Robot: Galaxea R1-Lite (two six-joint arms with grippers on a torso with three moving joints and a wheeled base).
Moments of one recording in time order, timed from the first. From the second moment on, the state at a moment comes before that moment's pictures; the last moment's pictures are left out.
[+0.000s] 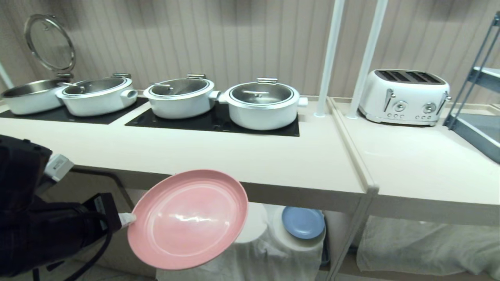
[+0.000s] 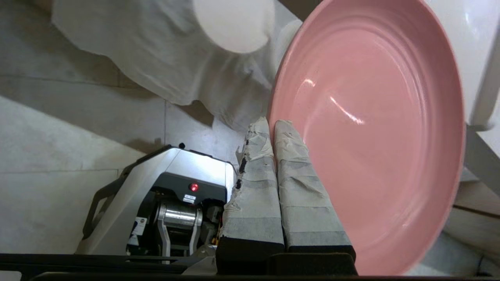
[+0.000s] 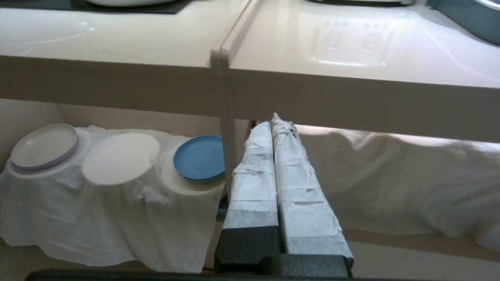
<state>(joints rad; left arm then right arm) -0.47 1.19 -0.77 0.34 0.15 -0.88 0.00 0.00 0.00 0.00 0.00 -0.01</state>
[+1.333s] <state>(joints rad) -0.46 1.20 -0.77 0.34 0.16 -0.88 0.00 0.00 0.00 0.00 0.00 -0.01</state>
